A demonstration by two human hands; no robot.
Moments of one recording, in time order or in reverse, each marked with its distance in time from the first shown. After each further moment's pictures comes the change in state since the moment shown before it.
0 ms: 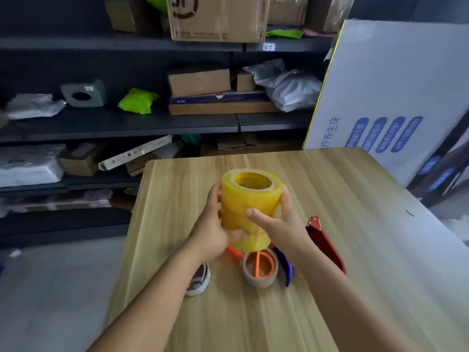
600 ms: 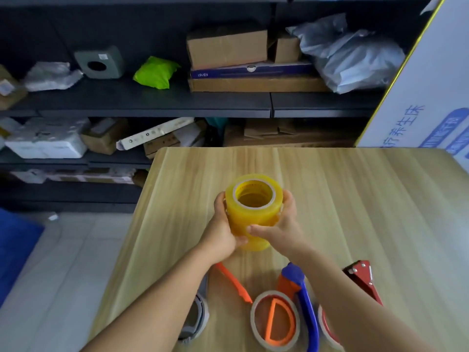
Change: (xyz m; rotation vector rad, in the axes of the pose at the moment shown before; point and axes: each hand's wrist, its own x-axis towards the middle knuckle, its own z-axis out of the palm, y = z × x) left_hand 0.133 -0.091 0.007 0.174 0.121 -0.321; right_hand 0.155 0.109 0.024 -0.133 -0.145 0.070
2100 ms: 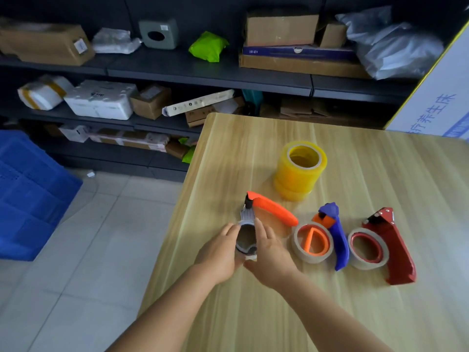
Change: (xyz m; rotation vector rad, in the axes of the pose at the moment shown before) left_hand -0.188 -0.109 -0.043 0.540 -0.104 -0.072; right_hand -0.192 -0.014 0.118 -0.774 -0.432 0.019
